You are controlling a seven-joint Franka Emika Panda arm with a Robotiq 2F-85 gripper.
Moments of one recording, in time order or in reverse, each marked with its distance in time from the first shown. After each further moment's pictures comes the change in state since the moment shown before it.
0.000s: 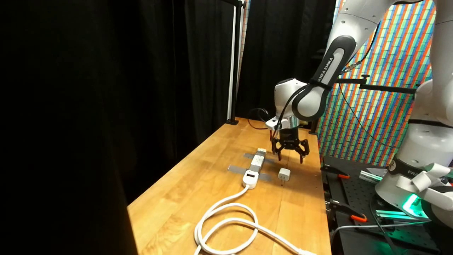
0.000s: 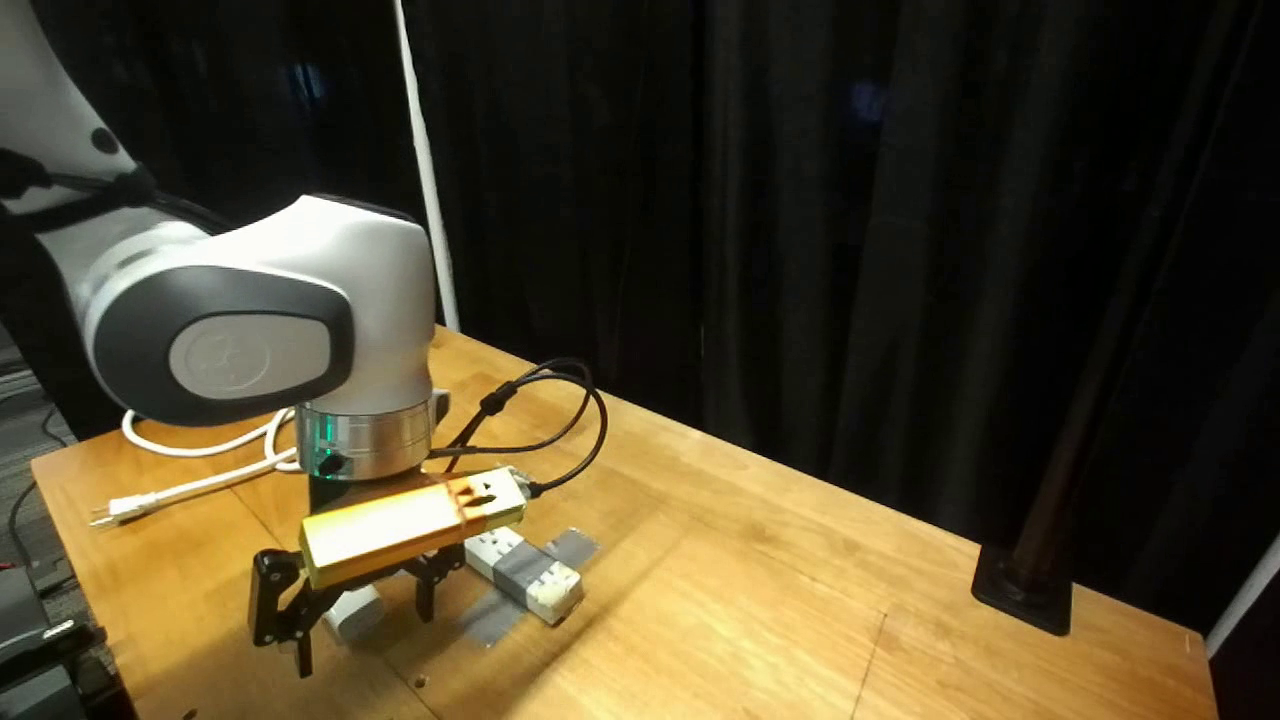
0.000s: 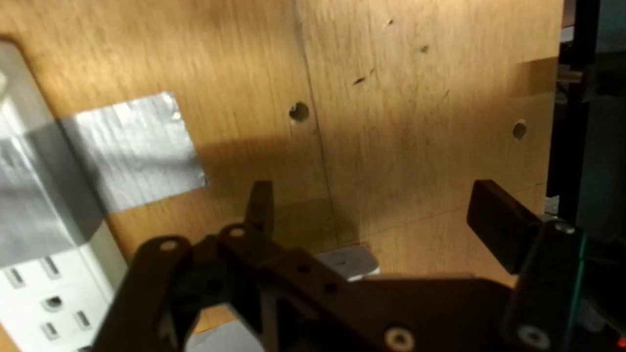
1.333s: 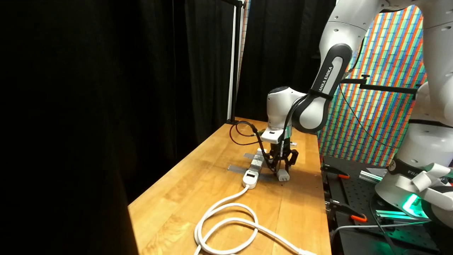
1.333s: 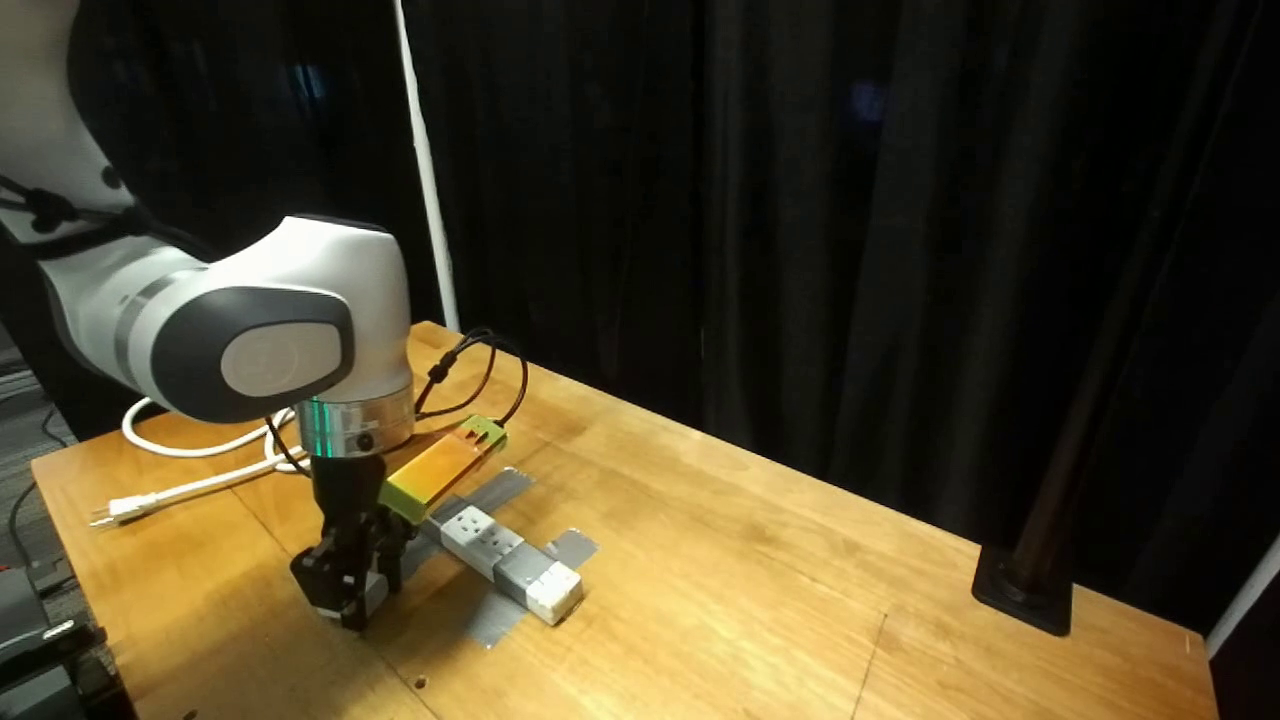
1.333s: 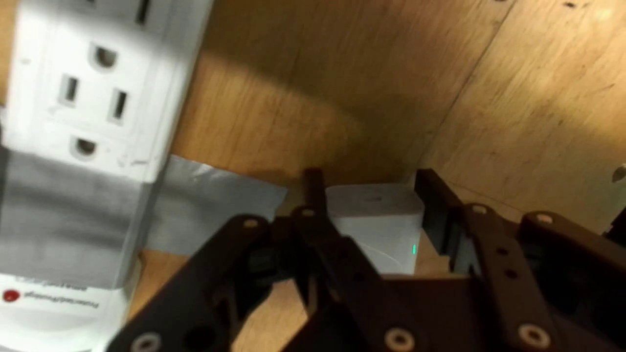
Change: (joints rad) arm -0.028 0.097 0.157 0.047 -0.094 0.095 -0.378
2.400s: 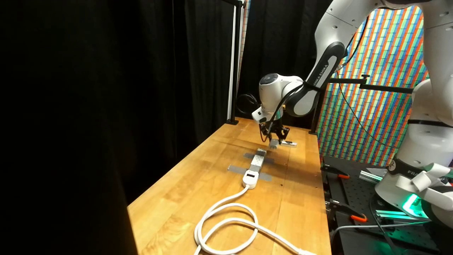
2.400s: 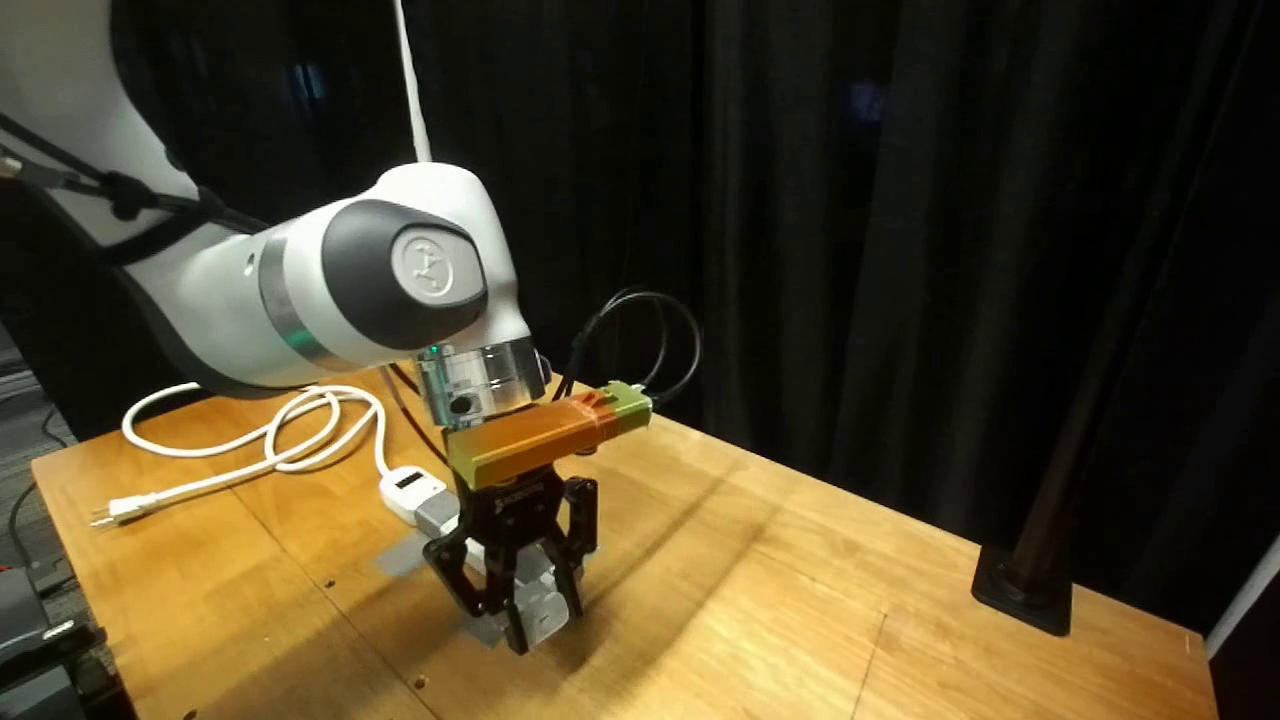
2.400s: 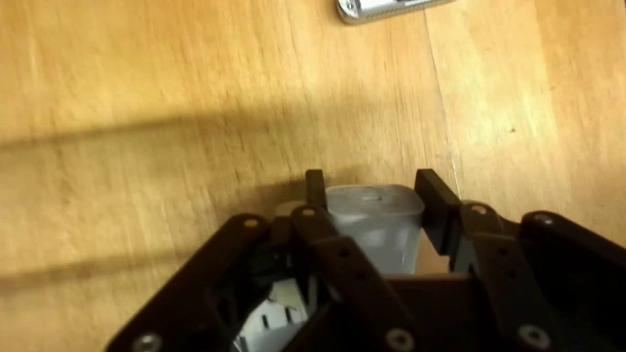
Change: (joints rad) arm 0.109 0.004 -0.327 0.207 -0.501 -0.187 0.834
